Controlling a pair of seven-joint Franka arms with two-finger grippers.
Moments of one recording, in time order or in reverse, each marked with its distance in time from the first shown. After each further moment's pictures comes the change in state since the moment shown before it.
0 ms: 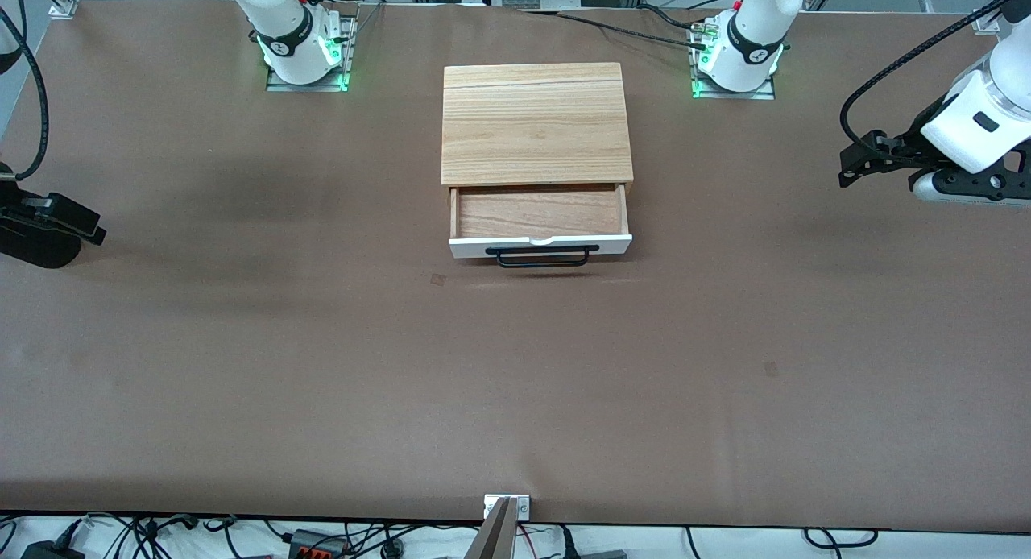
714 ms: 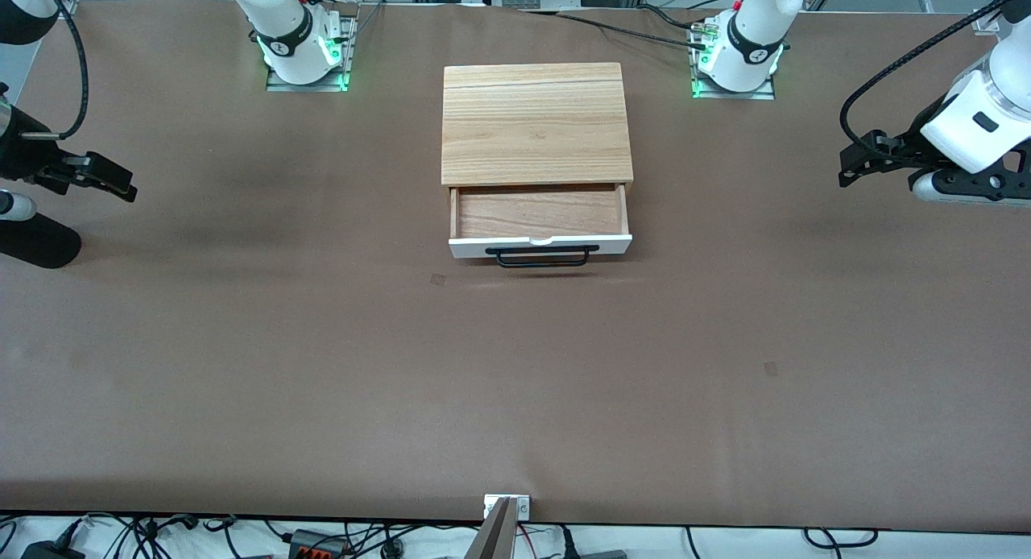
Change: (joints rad) left arm 0.000 0.000 0.000 0.000 0.000 -0.005 0.000; right arm 0.008 -0.178 0.008 -0.269 0.000 0.039 -0.003
